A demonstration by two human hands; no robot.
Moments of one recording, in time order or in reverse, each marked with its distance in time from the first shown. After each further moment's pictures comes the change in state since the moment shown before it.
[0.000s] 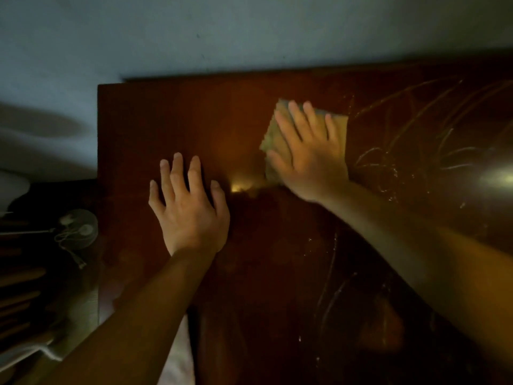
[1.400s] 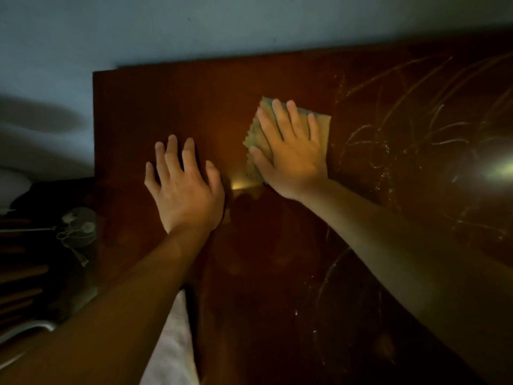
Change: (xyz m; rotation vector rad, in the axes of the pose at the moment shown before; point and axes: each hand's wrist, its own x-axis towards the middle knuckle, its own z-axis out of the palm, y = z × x) left_hand 0.000 0.000 -0.001 -0.013 -0.007 -0.017; right_hand -0.029 -0.033 0.002 0.040 -0.027 0.054
